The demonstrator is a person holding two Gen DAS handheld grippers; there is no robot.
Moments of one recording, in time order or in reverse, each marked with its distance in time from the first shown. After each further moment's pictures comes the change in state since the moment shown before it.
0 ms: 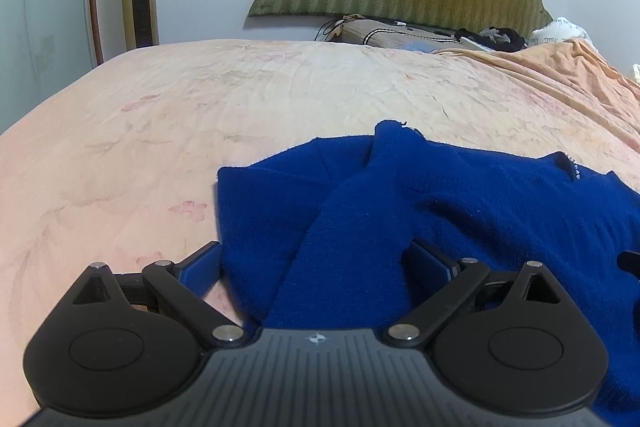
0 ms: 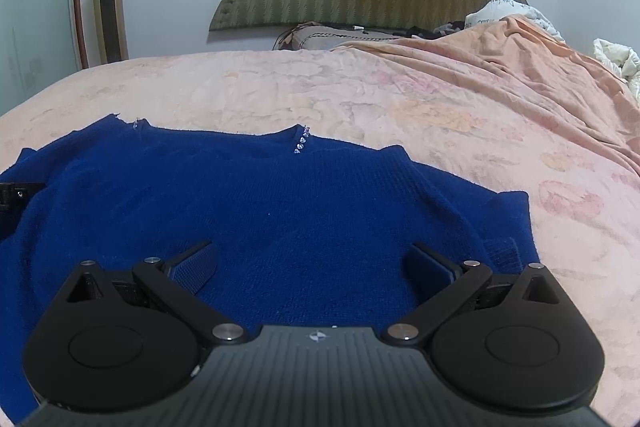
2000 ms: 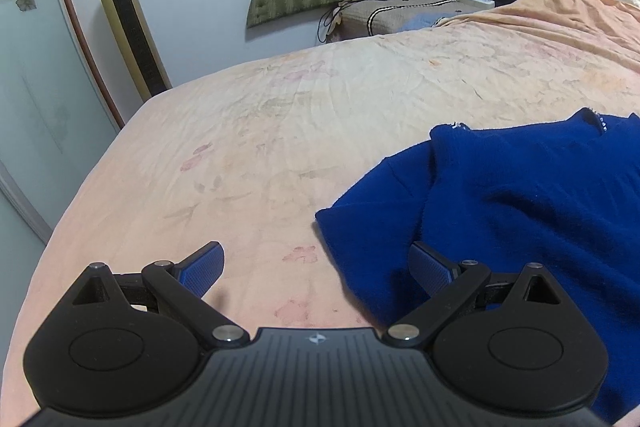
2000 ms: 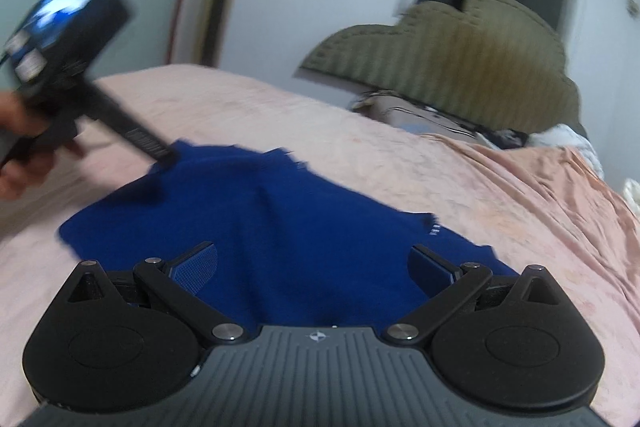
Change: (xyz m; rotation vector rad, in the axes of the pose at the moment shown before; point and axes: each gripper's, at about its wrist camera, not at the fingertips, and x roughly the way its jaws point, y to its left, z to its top) left arm -0.027 0.032 0.039 0.258 0.054 0.107; right arm -0.104 0.152 -0.010 -0.349 -0.136 0.076
